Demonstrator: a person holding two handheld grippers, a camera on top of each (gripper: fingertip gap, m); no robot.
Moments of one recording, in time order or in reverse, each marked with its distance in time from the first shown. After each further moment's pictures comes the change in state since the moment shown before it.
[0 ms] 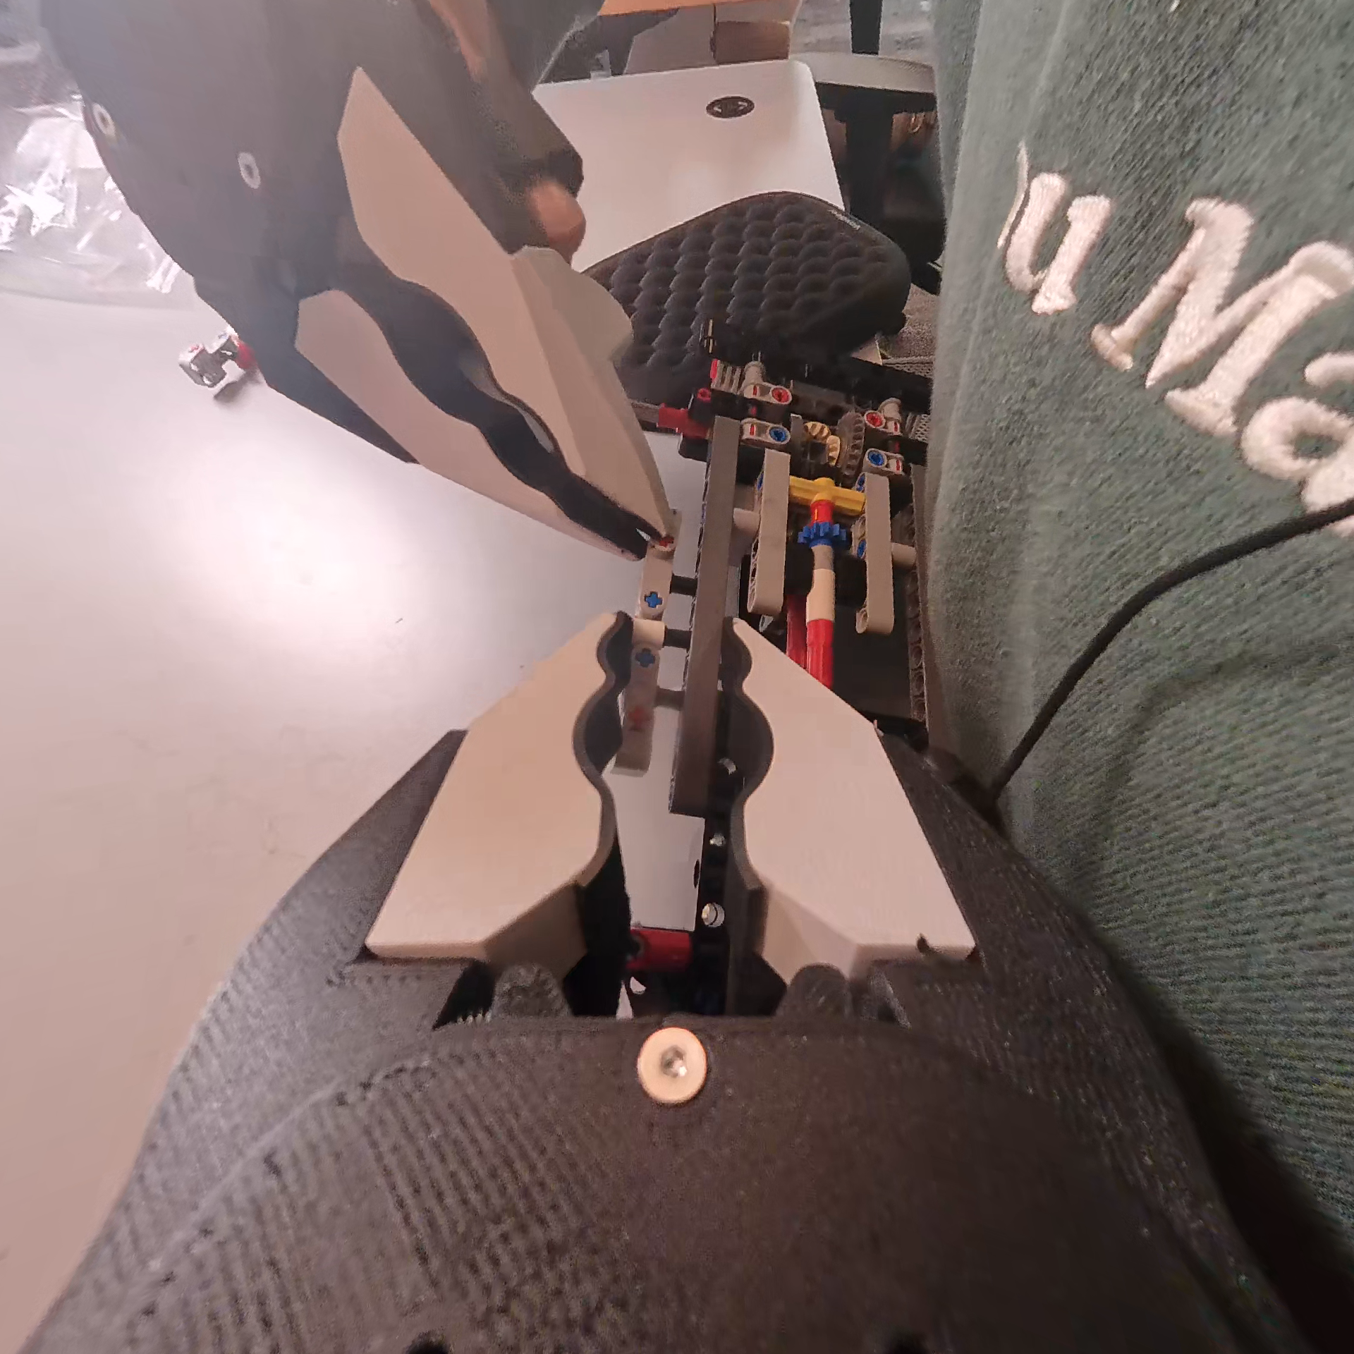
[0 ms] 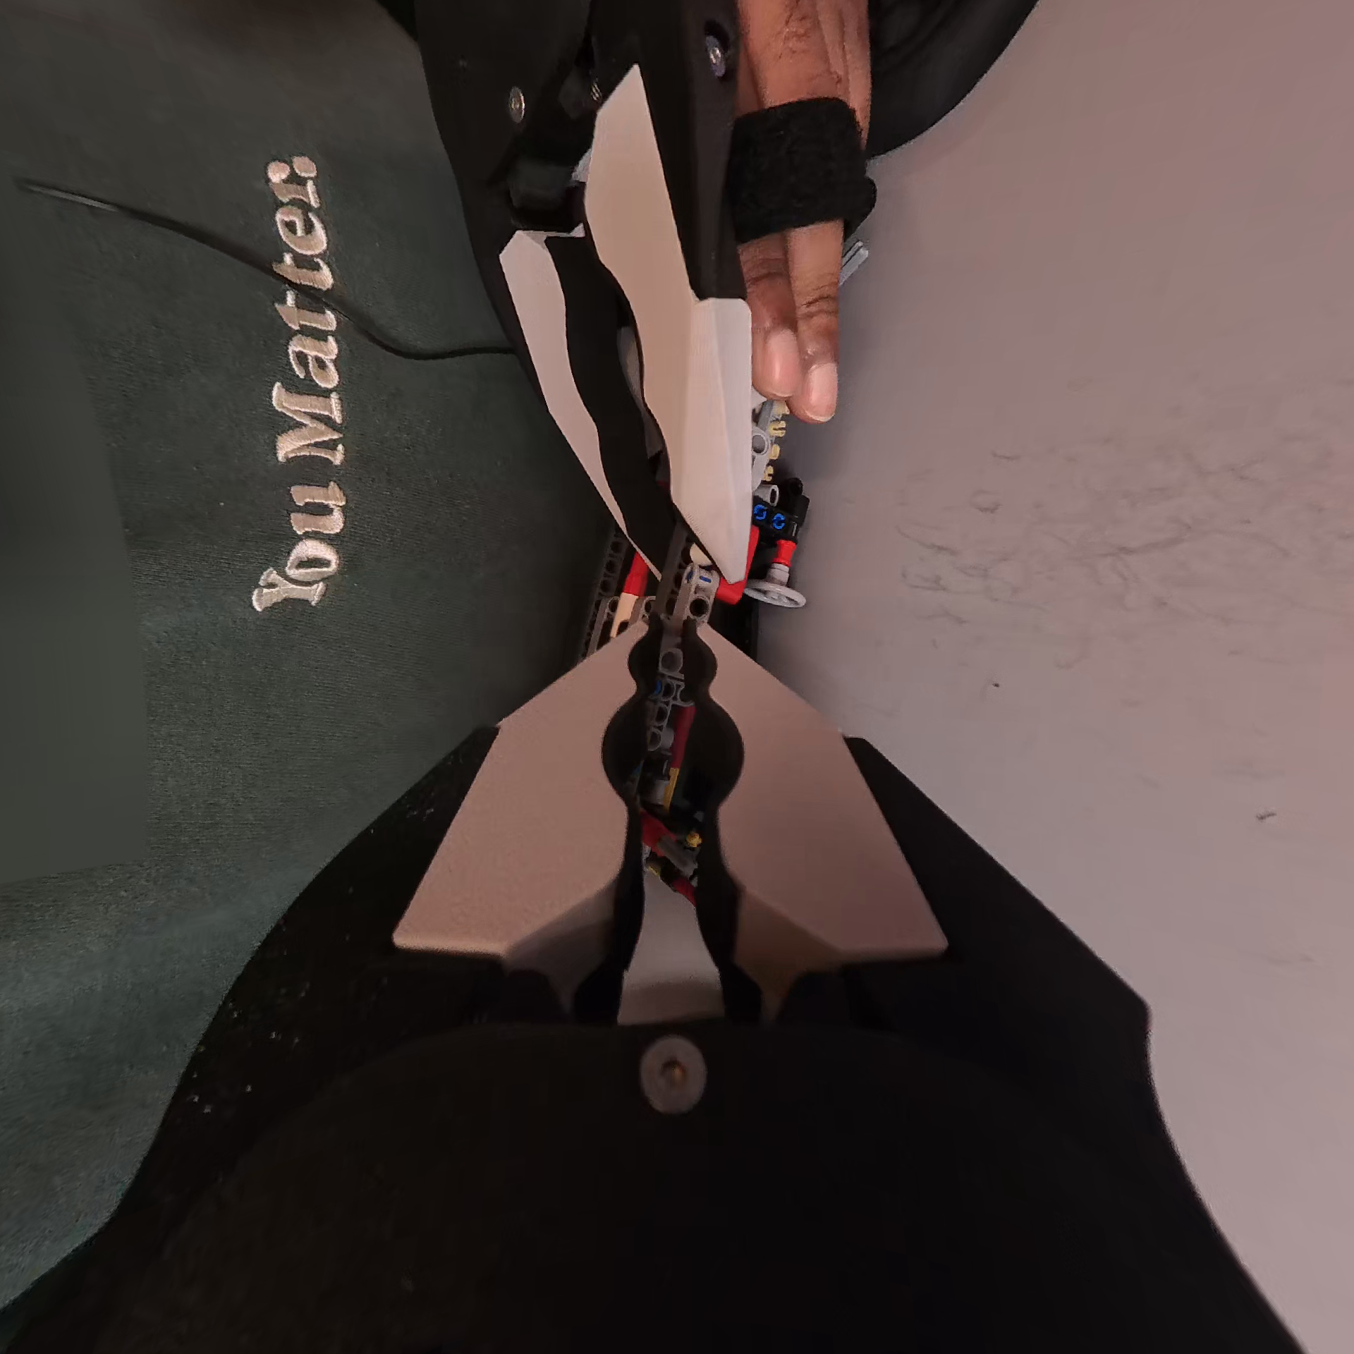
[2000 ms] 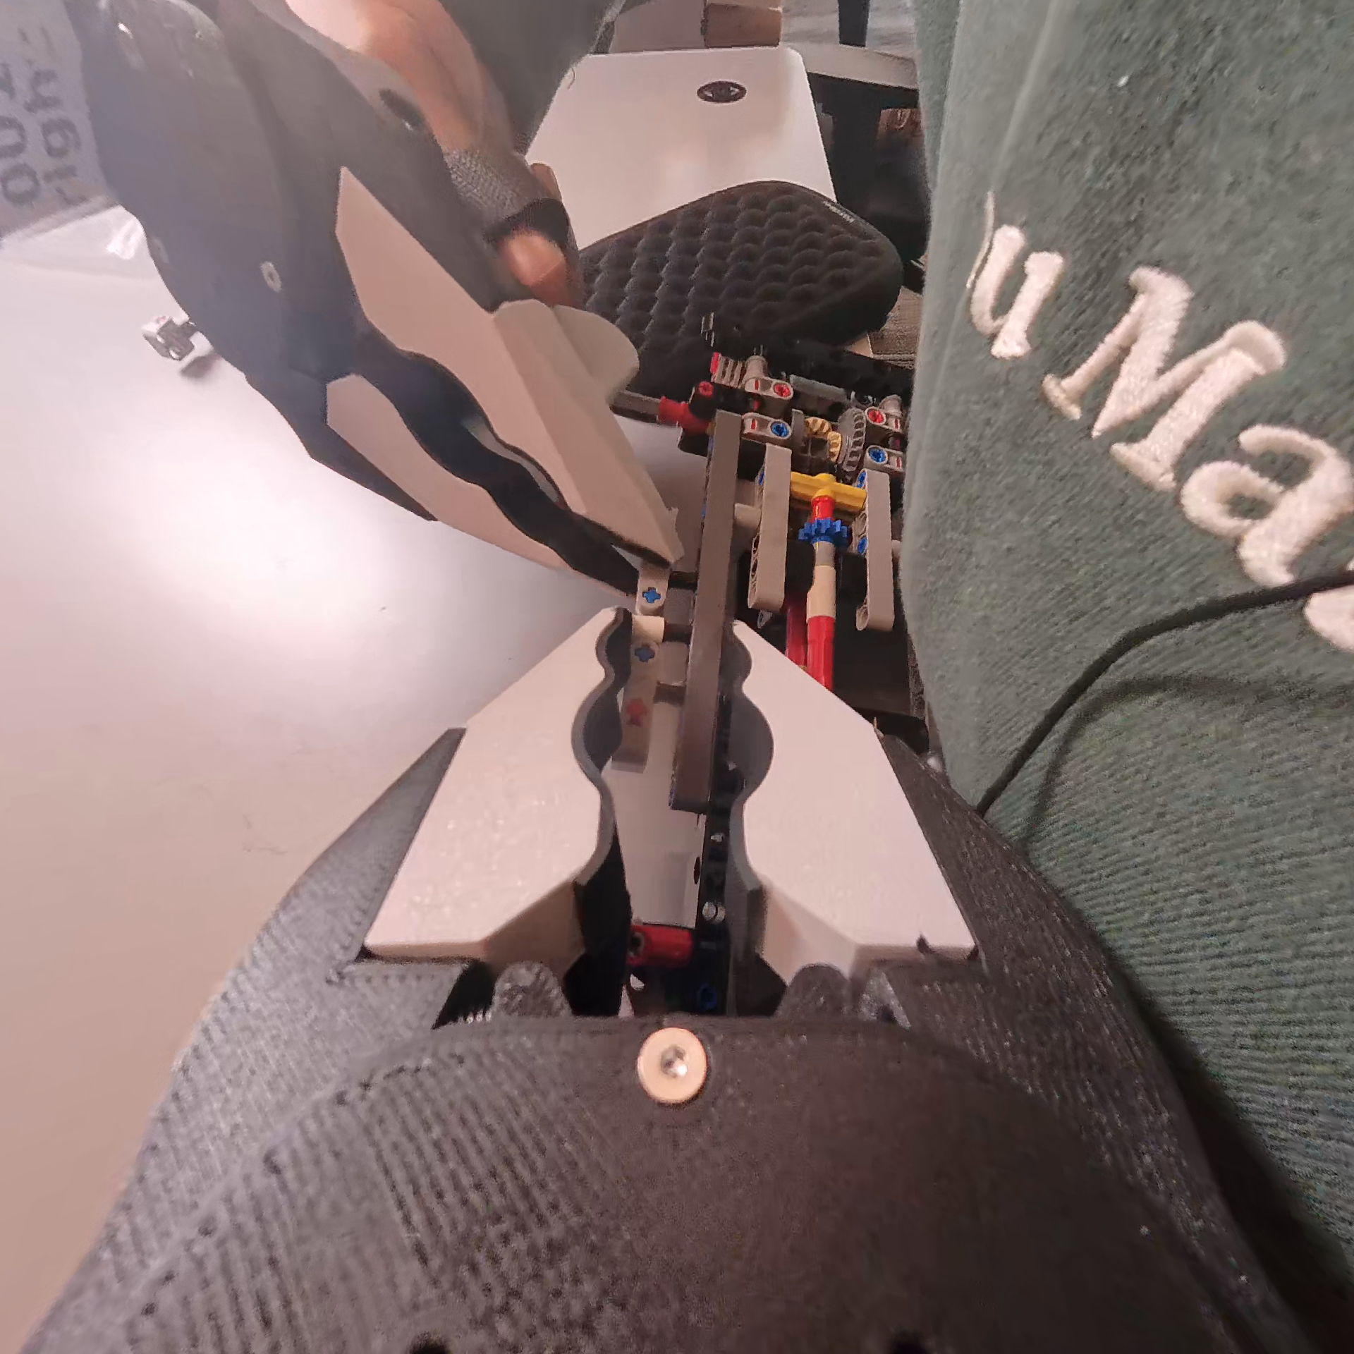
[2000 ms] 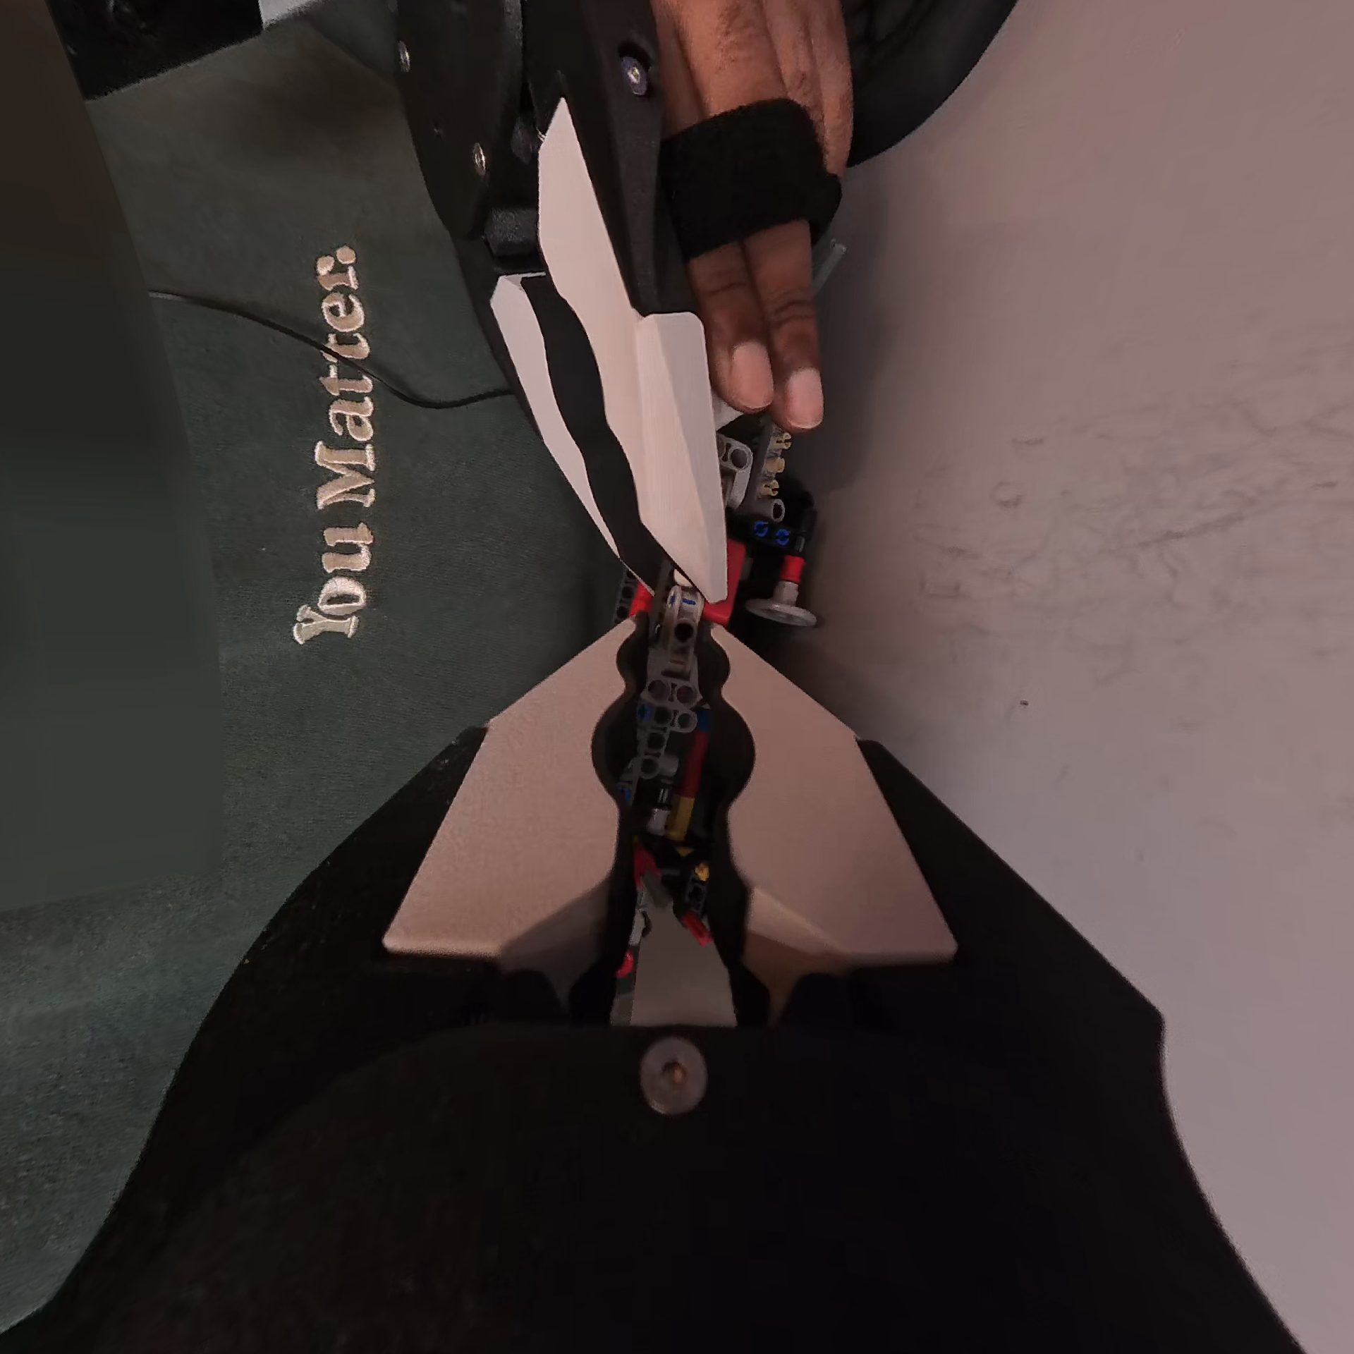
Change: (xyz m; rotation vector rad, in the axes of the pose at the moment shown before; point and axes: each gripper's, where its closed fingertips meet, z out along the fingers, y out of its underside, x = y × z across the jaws) left arm -0.001 0.002 0.003 -0.010 0.024 -0.024; right arm 0.006 -0.002 0.010 0.059 -0.149 0.126
